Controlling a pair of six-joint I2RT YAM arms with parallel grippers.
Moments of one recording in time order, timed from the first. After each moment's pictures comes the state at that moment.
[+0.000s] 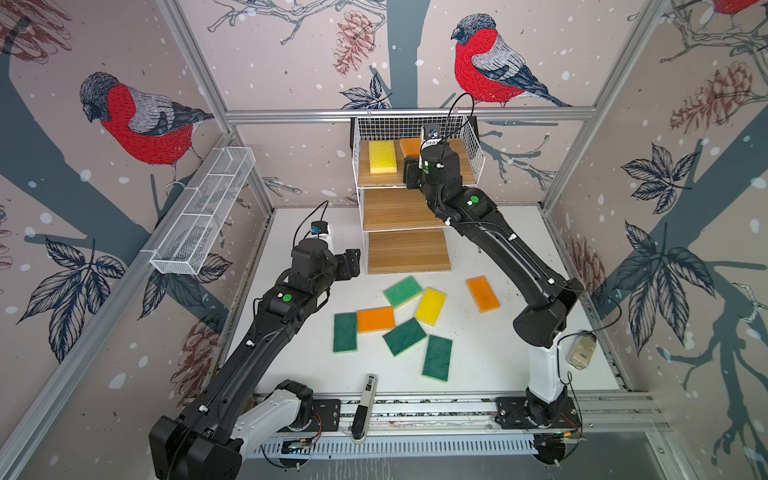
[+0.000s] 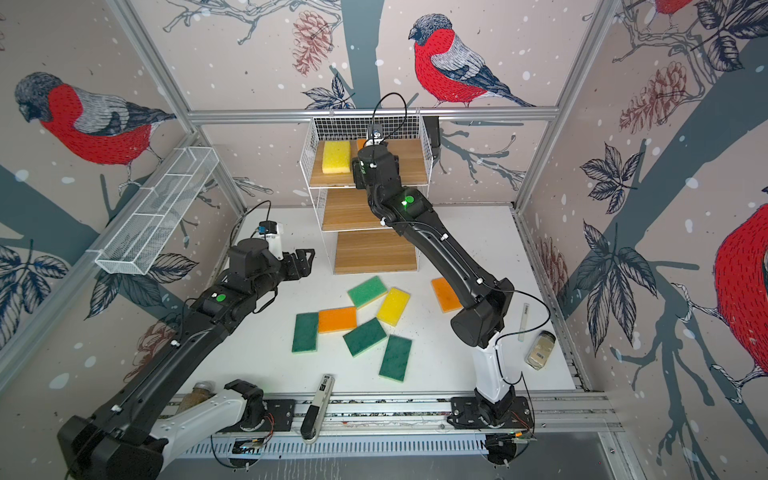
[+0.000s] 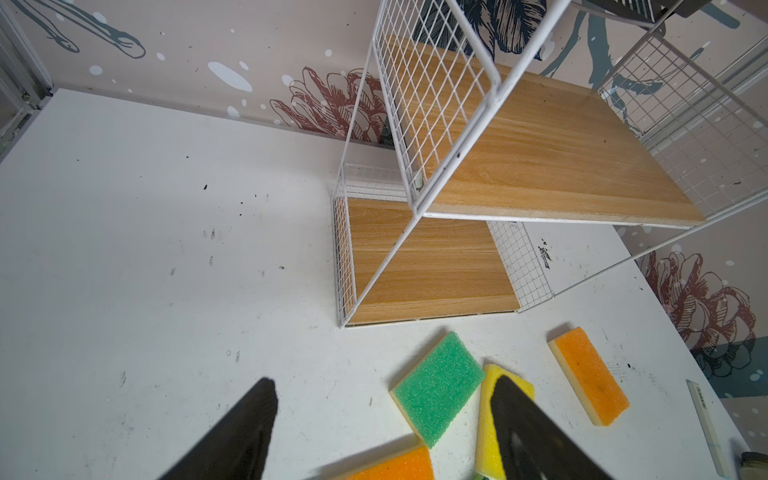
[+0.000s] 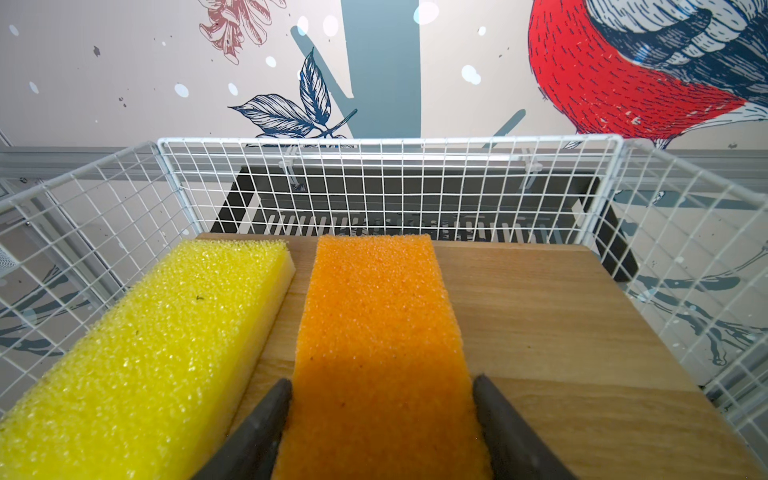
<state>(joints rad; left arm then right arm) -0.36 1.02 0.95 -0.41 -0.03 -0.38 0.79 2.02 2.35 -0.51 0.56 0.11</state>
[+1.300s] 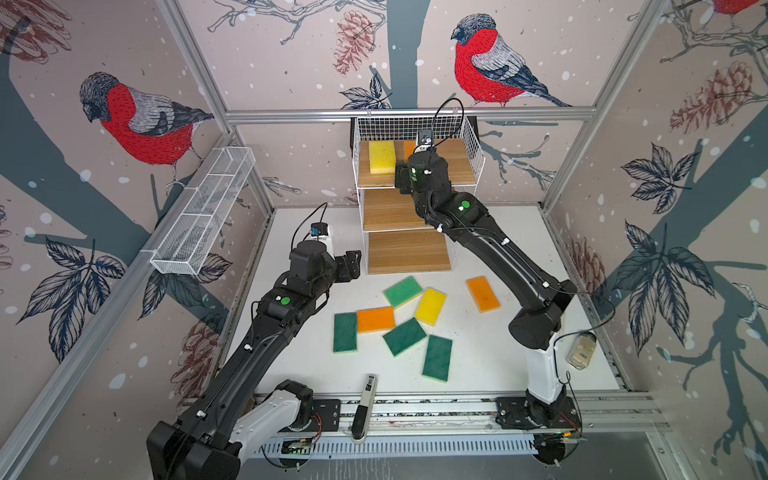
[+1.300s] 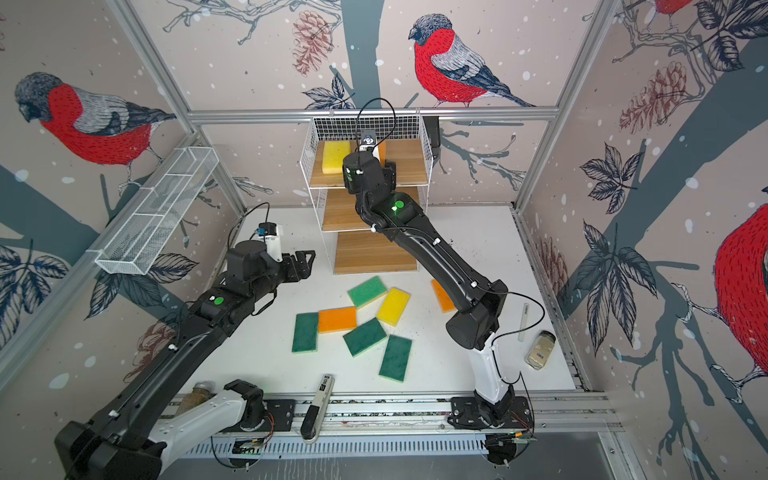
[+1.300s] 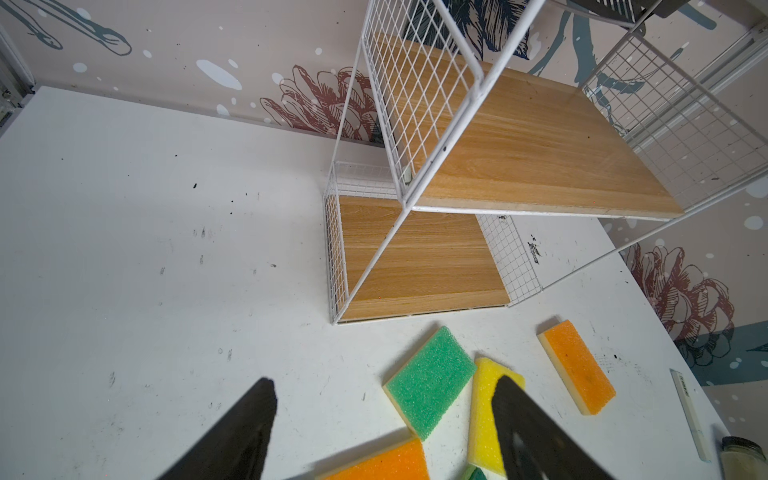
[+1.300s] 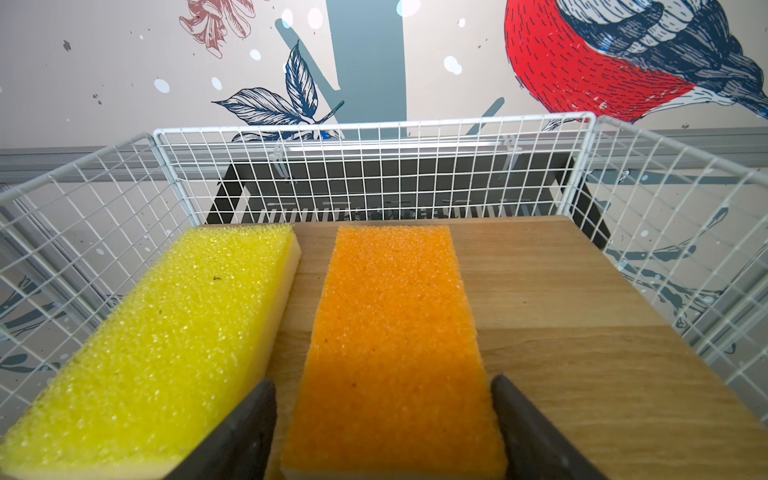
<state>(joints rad) -0.36 0.99 0.93 -0.41 0.00 -0.38 0.85 2.03 2.38 -0.56 0.70 0.16</state>
